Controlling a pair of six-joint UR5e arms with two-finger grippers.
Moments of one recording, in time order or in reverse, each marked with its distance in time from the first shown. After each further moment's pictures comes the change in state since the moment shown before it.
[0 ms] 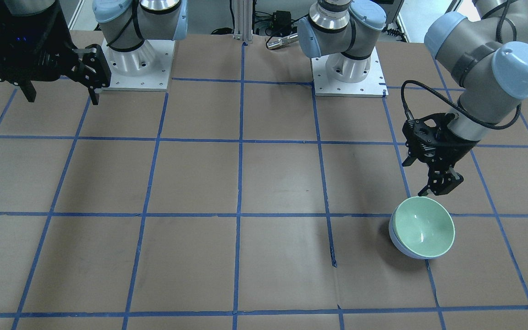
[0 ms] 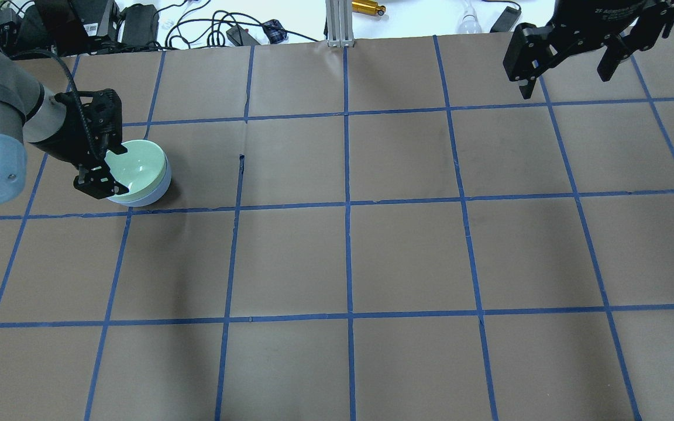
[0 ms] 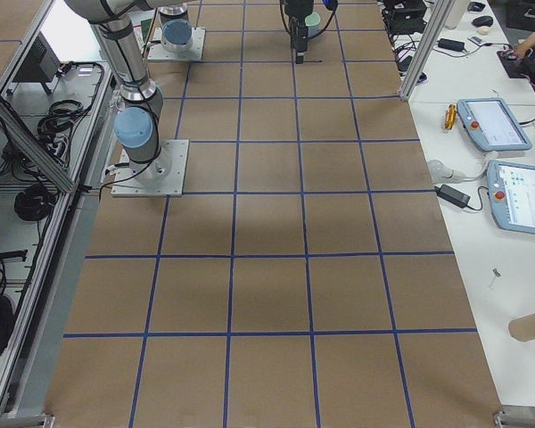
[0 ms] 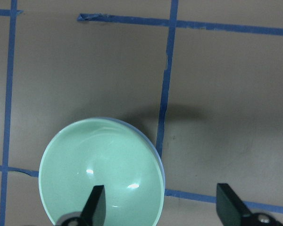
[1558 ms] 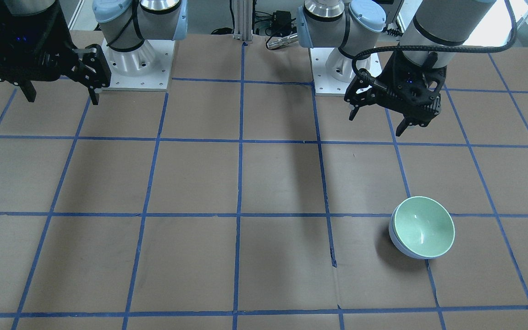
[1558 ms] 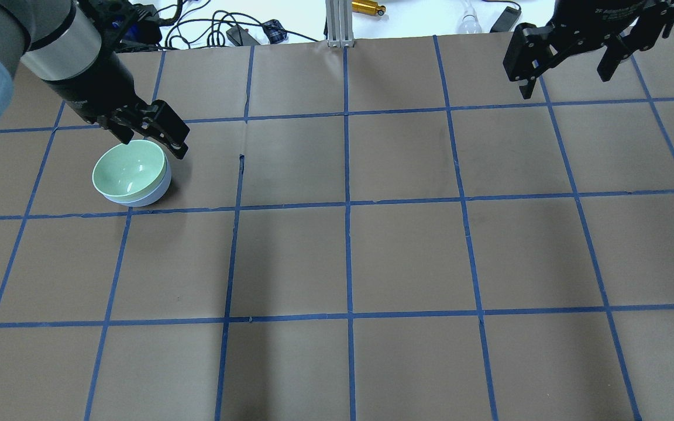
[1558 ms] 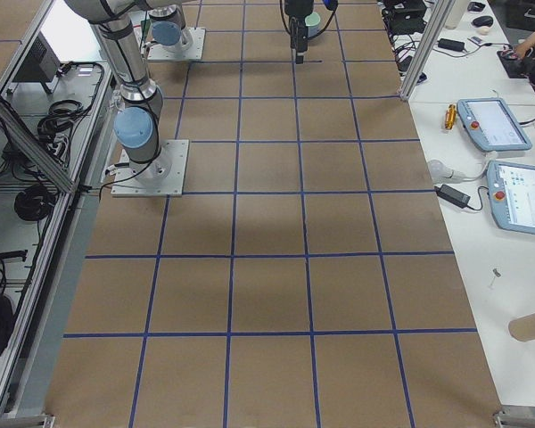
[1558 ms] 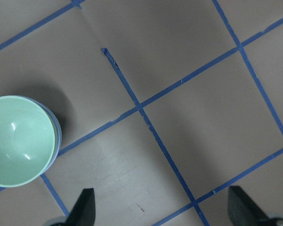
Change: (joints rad) left arm -0.251 0.077 0.262 -0.400 0.065 -1.264; right arm 0.000 0.000 0.000 0.000 0.000 0.000
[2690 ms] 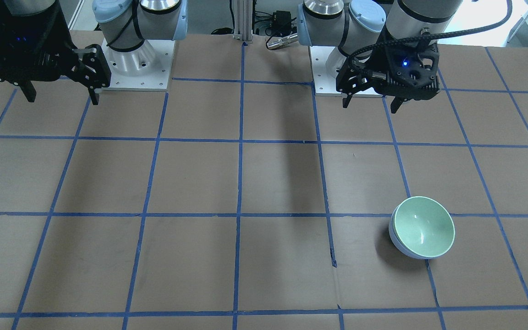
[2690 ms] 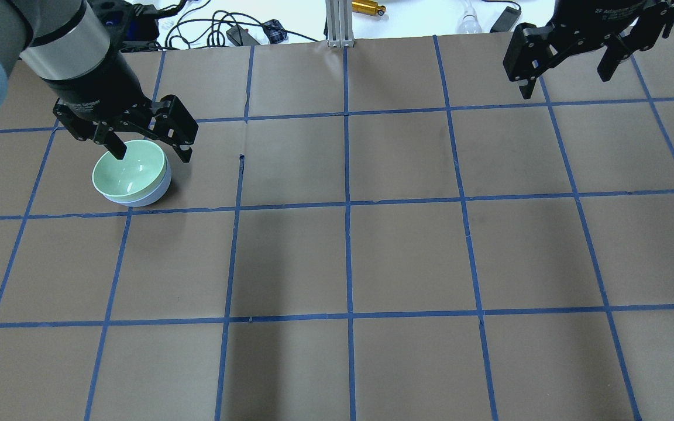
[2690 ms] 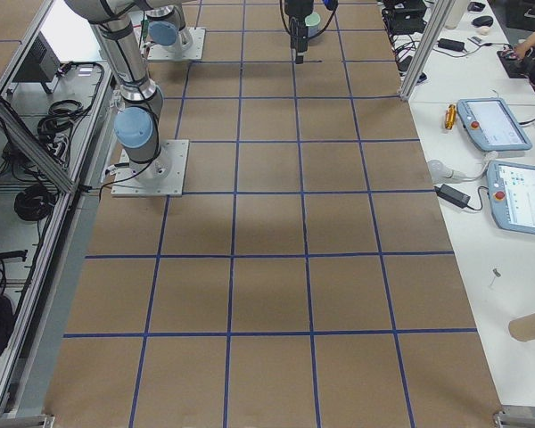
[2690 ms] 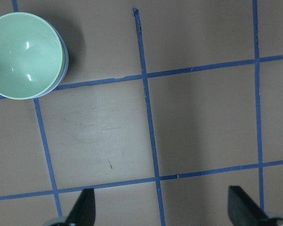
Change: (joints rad) left arm -0.042 0.026 0.022 -0.082 0.040 -0.259; right arm 0.000 0.000 0.000 0.000 0.000 0.000
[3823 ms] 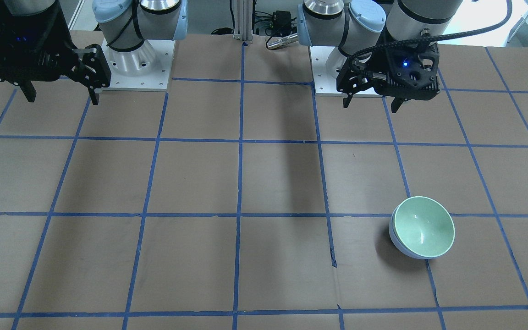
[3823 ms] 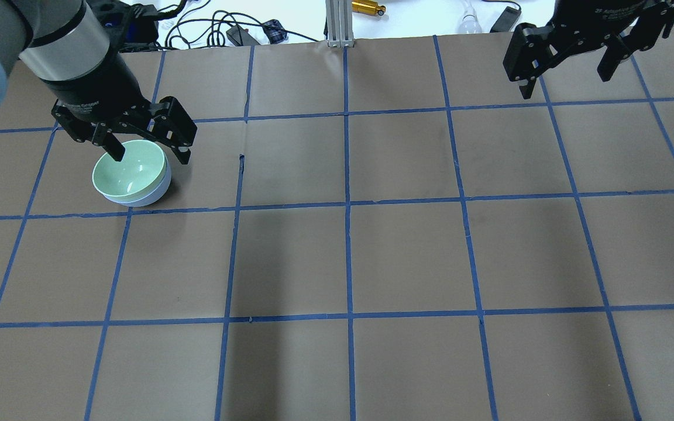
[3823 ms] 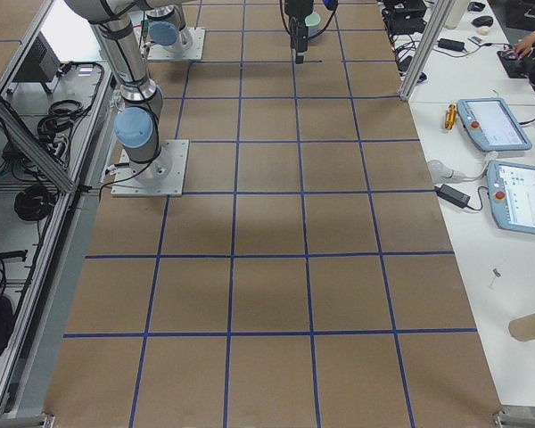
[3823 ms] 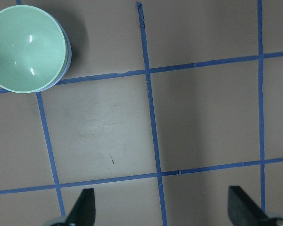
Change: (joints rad) left arm -0.002 -0.006 0.001 -0.004 0.002 -0.001; right arm 0.000 0.000 0.000 0.000 0.000 0.000
